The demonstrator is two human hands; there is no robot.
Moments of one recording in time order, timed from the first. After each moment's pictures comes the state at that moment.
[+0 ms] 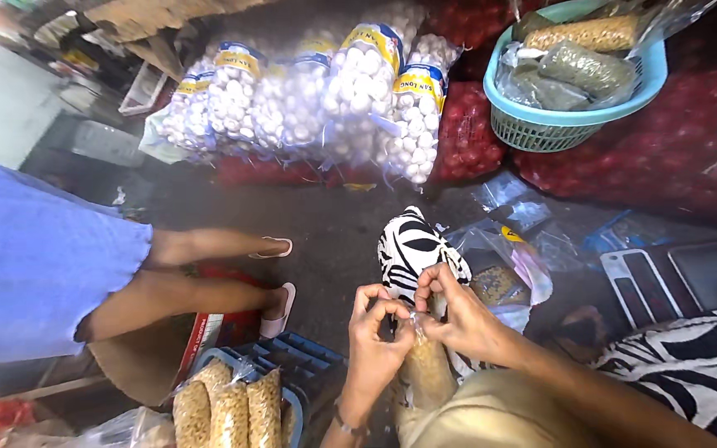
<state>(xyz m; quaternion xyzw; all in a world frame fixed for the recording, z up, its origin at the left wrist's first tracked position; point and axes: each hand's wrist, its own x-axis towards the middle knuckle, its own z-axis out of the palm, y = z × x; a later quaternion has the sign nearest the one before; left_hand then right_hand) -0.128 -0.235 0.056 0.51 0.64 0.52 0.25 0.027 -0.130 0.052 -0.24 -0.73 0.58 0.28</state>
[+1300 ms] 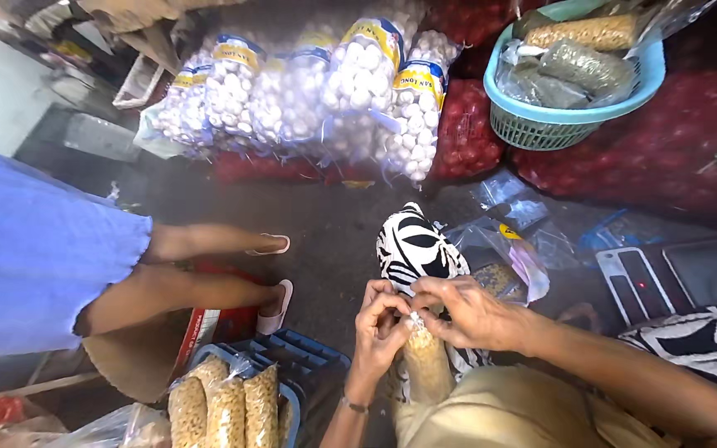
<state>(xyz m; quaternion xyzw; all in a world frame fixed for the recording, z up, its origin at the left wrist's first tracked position) -0.134 -0.233 0.025 0.50 0.49 0.62 0.36 0.031 -0.107 0.044 -0.03 -0.86 0.33 0.39</state>
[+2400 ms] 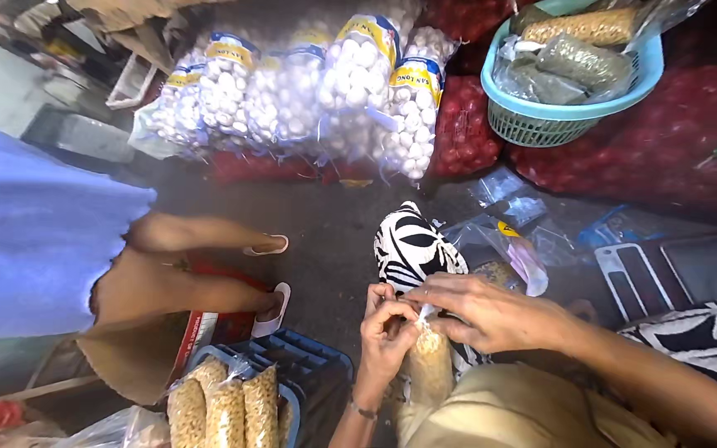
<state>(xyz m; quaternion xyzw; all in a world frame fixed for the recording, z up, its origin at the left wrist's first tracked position) -0.119 -0.235 0.020 0.50 0.50 0.63 0.33 0.054 -0.091 0.066 -0.03 -0.89 0.42 0.17</state>
